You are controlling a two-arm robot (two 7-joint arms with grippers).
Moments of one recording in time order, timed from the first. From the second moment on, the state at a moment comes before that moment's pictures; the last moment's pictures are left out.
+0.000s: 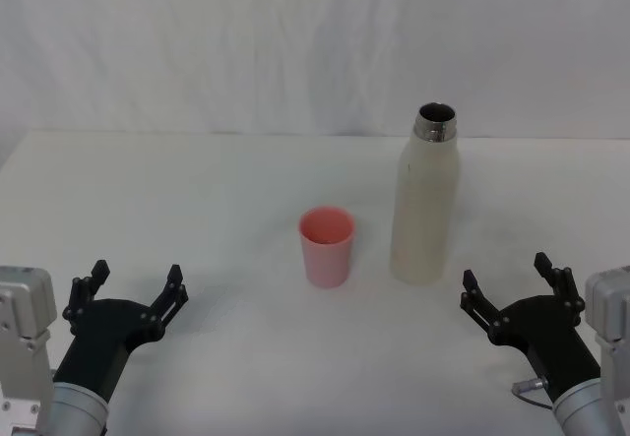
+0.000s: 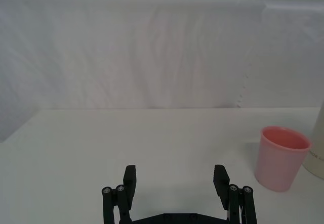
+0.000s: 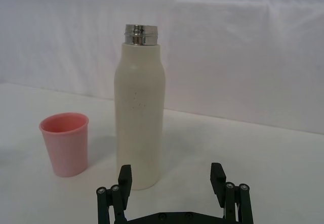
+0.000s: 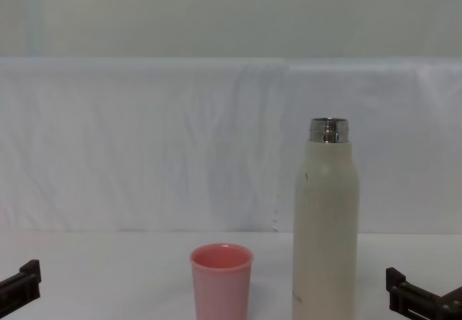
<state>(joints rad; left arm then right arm) 0.27 0.24 0.04 -1.85 -0.25 -0.02 -0.02 -0.17 0.19 -0.26 -1.77 0.07 -0.06 -0.03</state>
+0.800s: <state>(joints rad) 0.27 0.24 0.04 -1.85 -0.25 -0.02 -0.02 -0.17 0.19 -0.26 -1.77 0.07 -0.06 -0.03</state>
